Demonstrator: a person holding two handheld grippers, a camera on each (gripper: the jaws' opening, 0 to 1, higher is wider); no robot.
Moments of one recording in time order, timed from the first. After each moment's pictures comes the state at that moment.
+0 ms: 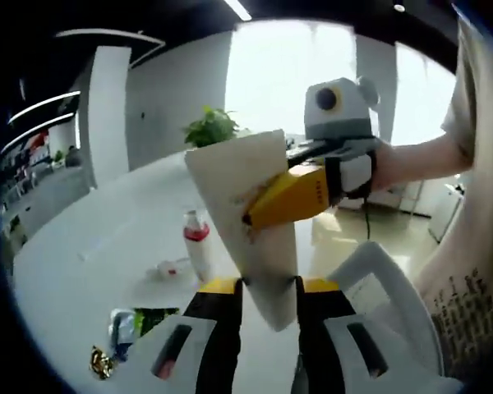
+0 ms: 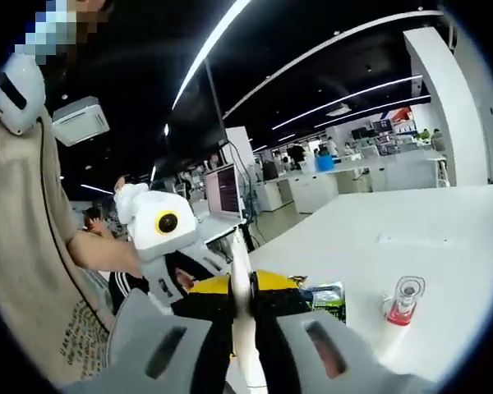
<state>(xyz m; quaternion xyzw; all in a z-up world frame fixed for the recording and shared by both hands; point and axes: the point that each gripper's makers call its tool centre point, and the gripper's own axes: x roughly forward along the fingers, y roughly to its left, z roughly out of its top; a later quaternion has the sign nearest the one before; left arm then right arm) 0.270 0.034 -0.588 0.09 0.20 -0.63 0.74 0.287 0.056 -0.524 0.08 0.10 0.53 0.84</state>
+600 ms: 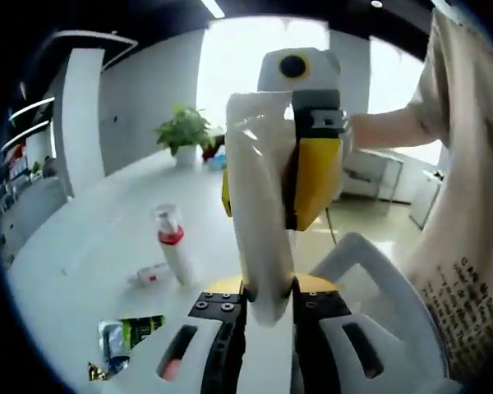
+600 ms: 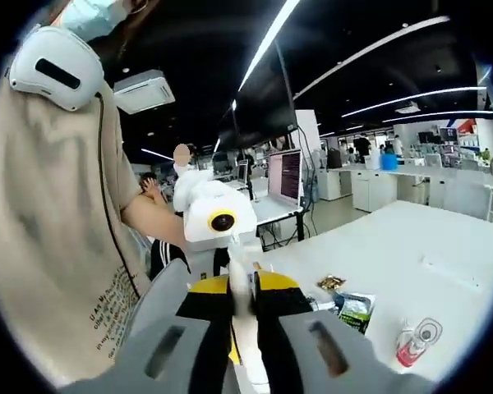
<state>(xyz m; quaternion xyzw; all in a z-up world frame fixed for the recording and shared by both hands) 0.267 0.023 -0.607 0.13 0.20 -0.64 0.73 0.272 0.068 -0.529 -0.01 0.10 0.62 0.77</state>
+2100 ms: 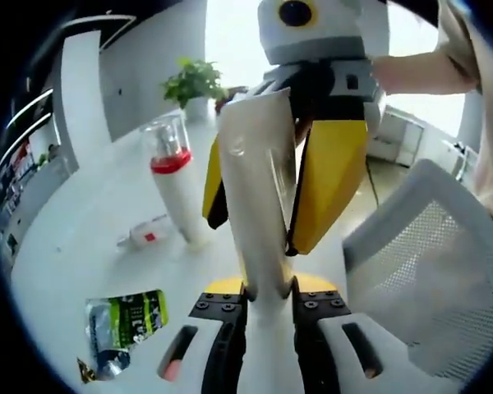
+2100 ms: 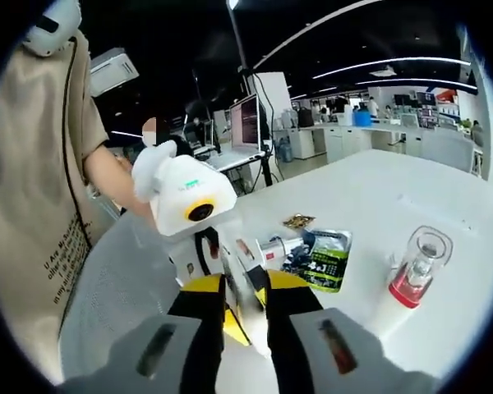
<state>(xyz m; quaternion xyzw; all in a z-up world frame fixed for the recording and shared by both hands) 0.308 0.005 -0.713 0.20 0.25 -0.61 0.72 0.317 0.034 -0.638 -0.03 0.21 0.56 0.80</state>
